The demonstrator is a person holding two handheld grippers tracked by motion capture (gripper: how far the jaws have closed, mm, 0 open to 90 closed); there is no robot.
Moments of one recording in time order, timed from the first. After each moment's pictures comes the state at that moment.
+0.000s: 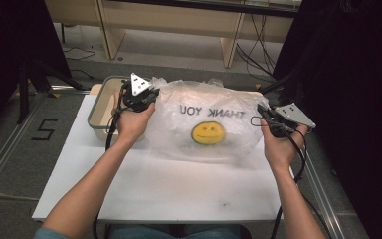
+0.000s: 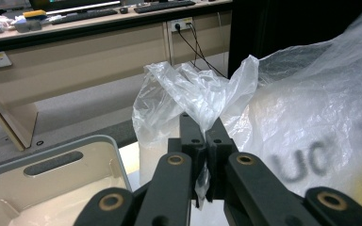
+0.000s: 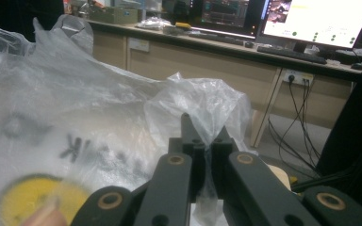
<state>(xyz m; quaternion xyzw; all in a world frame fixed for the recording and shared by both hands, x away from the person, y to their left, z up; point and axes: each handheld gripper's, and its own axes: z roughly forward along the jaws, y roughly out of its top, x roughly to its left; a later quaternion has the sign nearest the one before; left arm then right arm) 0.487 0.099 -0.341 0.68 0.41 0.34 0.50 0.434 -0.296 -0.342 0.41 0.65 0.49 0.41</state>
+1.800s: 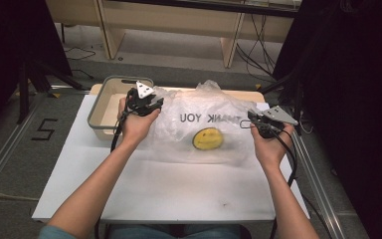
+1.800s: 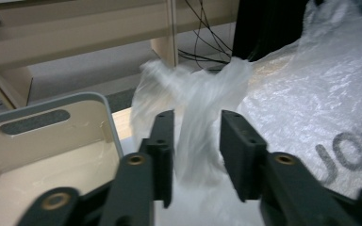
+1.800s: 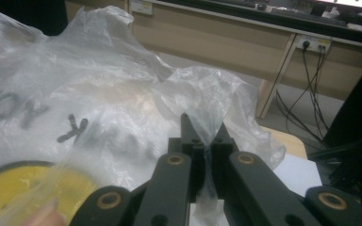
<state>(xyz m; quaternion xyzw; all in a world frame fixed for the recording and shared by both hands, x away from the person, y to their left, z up) 0.508 0.095 -0.378 0.70 0.45 0.31 0.46 0.456 -0.286 -0.375 0.43 0.69 0.45 0.38</state>
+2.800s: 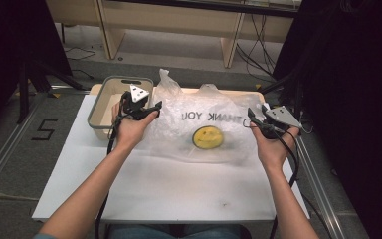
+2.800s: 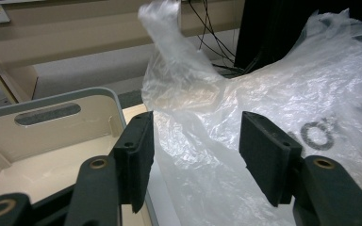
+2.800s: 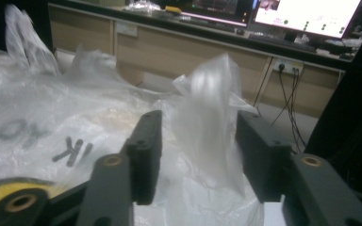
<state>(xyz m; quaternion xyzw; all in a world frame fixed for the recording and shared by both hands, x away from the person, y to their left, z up) 0.493 0.105 -0.378 0.69 0.46 0.31 0.47 0.450 -0.289 -0.368 0.42 0.66 0.46 0.43</state>
